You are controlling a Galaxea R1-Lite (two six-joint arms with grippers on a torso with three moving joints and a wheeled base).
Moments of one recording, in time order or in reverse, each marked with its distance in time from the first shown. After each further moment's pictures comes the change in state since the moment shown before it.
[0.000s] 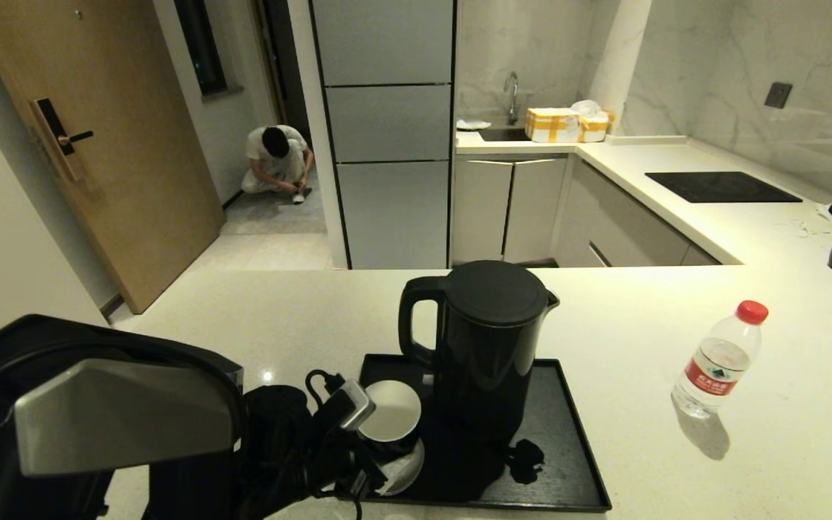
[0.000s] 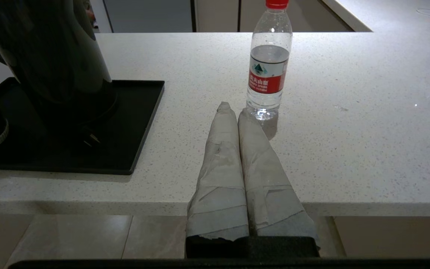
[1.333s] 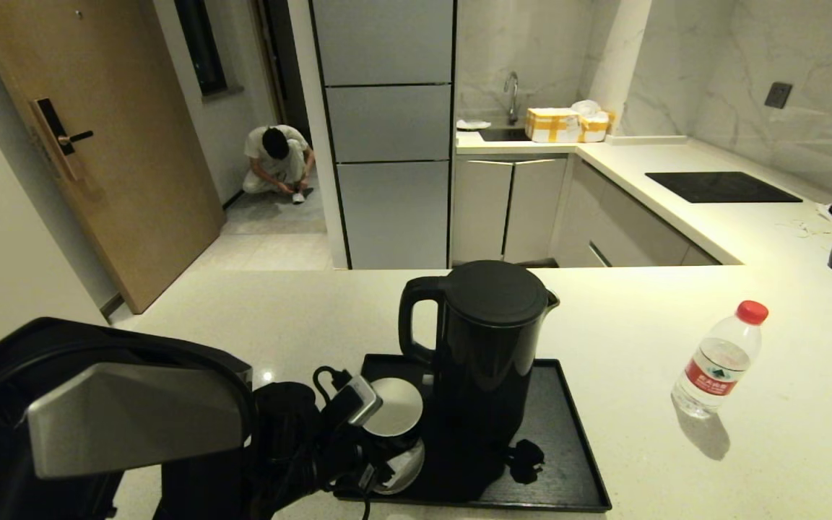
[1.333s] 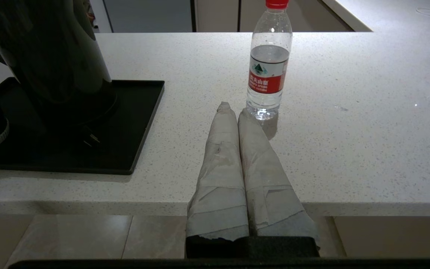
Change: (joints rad) left arm -0.014 0.015 -0.040 0.000 0.026 0.000; right arm 0.000 0.000 0.000 0.000 -0.001 0.000
